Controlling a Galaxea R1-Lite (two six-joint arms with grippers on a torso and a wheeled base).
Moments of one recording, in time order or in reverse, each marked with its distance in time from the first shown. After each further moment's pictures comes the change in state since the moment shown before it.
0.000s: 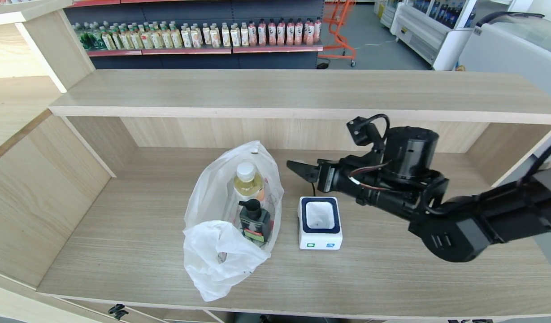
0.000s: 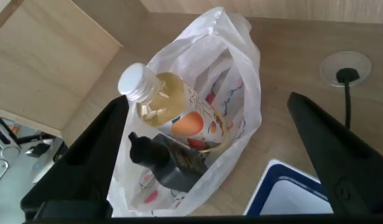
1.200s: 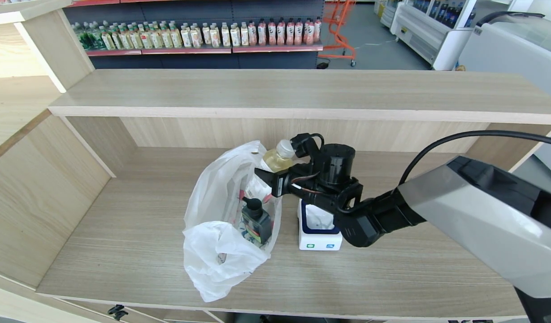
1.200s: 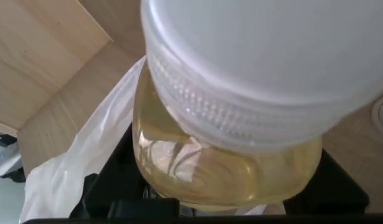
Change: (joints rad) left arm 0.000 0.000 0.000 0.000 0.000 0.000; right arm 0.070 0.414 -0.446 -0.025 0.005 -0.127
